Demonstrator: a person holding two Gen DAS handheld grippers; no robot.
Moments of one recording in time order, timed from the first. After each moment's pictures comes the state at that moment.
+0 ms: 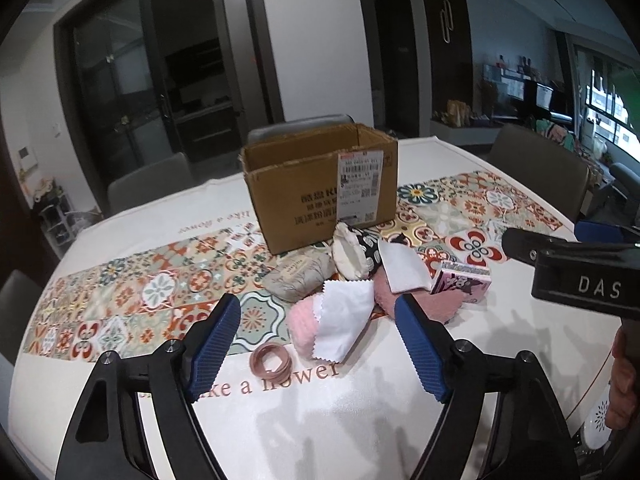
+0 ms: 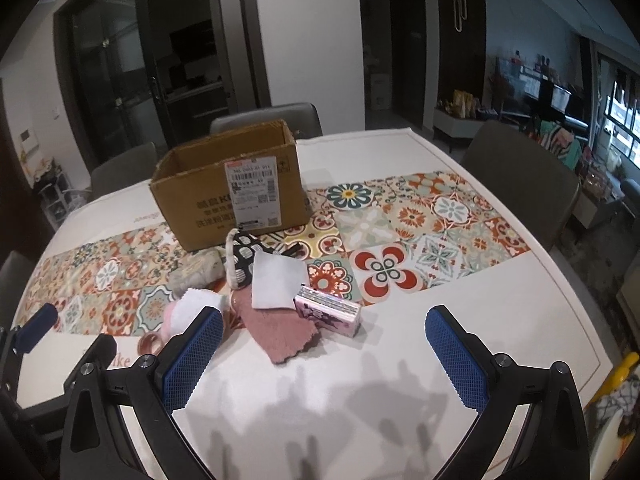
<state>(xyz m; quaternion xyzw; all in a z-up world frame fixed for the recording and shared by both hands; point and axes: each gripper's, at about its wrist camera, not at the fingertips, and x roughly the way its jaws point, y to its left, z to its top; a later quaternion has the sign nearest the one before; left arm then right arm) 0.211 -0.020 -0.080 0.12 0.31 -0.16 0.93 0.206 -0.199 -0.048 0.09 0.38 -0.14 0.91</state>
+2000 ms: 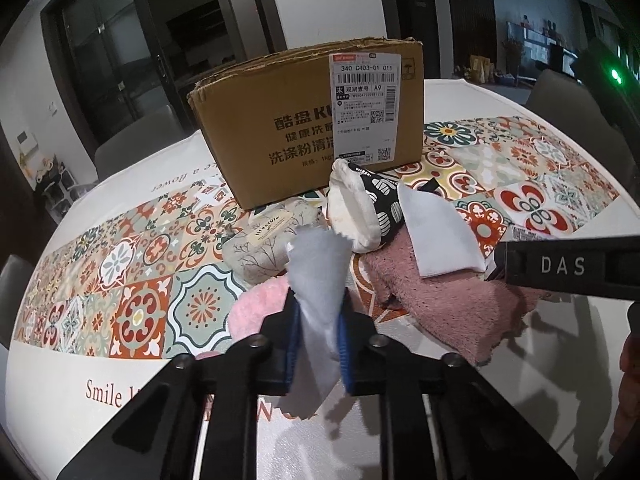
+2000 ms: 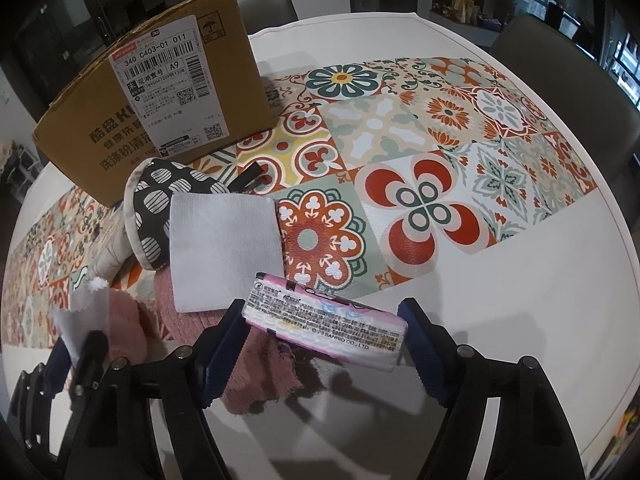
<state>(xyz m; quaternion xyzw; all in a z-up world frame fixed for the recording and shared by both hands) 0.288 -0.072 -0.176 0.14 0.38 -0.11 0.91 0.318 -0.237 -0.171 0.15 0.53 -0.14 0.82</state>
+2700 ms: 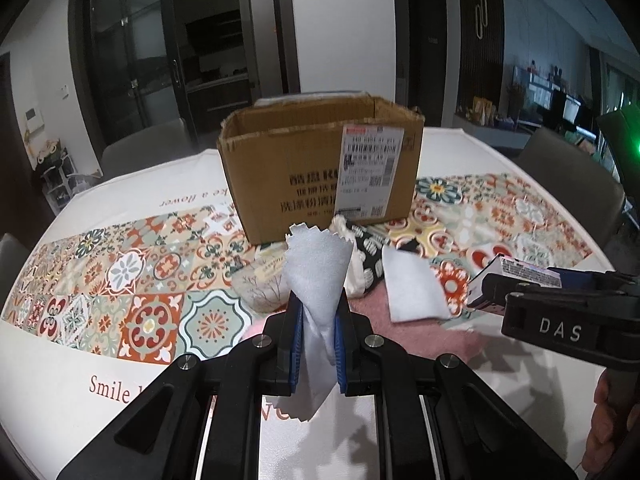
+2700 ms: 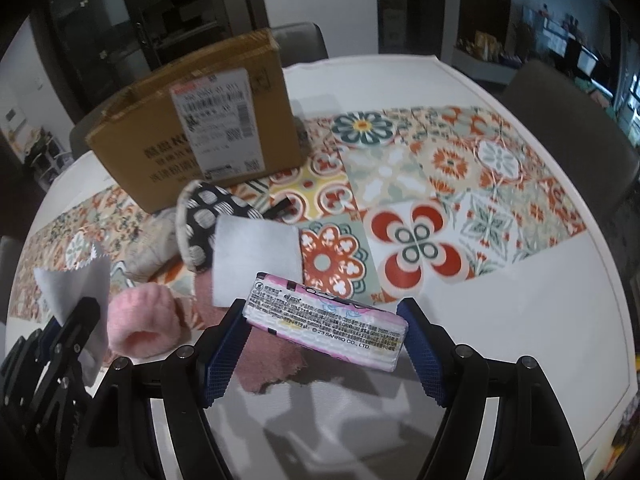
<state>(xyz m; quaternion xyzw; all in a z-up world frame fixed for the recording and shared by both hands) 0.272 -0.062 -0.117 0.08 0.34 -0.12 0.93 0.296 -0.233 -0.121 0.12 0.48 -0.10 0.86</state>
